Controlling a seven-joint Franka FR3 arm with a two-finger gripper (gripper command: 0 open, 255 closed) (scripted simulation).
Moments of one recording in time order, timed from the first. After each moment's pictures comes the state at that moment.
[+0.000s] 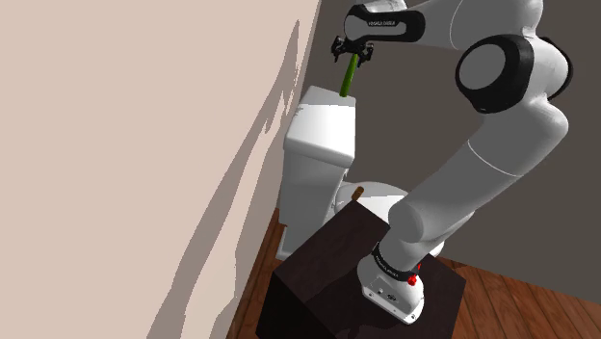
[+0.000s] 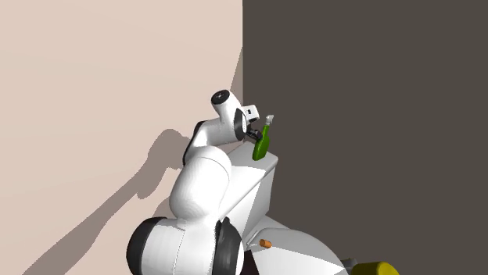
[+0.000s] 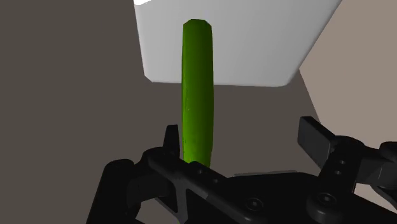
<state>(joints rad) -0.37 -0.10 -0.12 -1.85 -0.35 2.23 0.59</state>
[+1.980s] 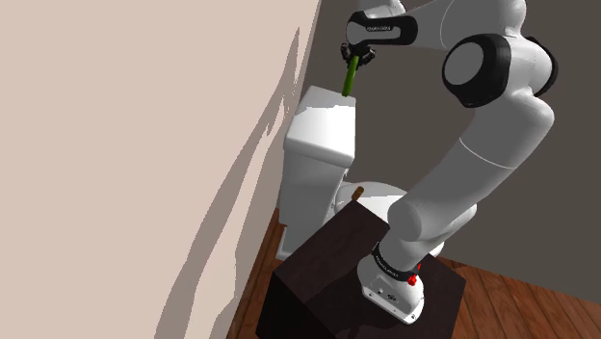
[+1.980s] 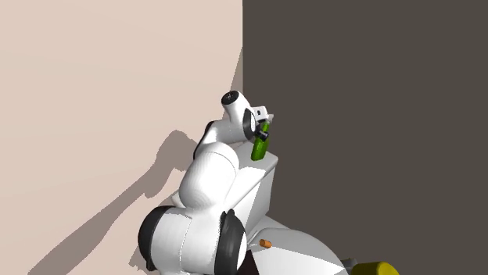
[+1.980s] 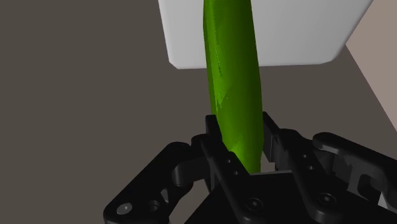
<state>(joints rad) -0.40 -0.02 -0.15 -1.78 -0.39 2.23 0.66</state>
